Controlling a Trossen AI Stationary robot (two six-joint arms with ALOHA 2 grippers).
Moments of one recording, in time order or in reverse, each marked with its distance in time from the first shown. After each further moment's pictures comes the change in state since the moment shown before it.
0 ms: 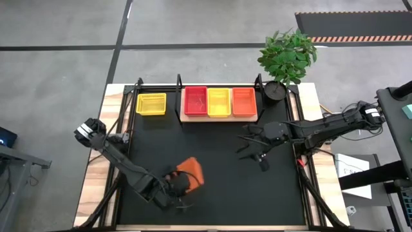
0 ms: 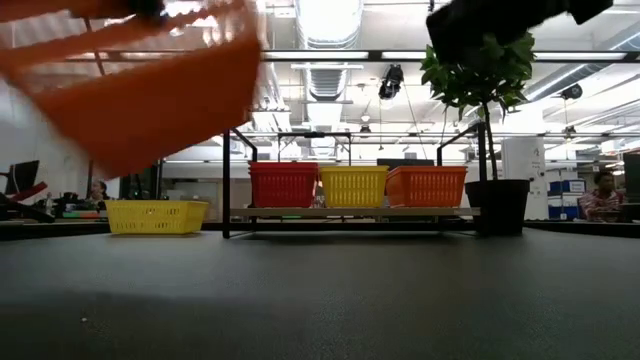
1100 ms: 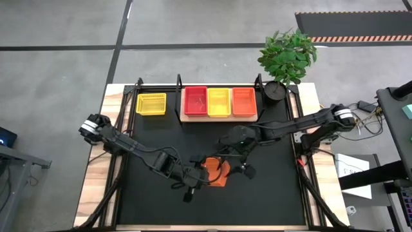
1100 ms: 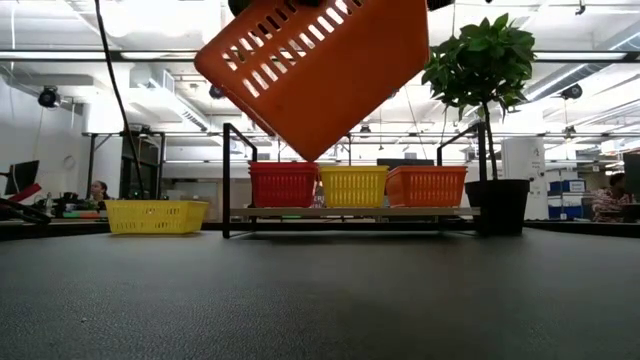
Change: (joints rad) left arm 0.252 0.001 -0.052 0.434 0.324 0.857; right arm -0.008 0.433 0.444 -0.181 -0.363 -0.220
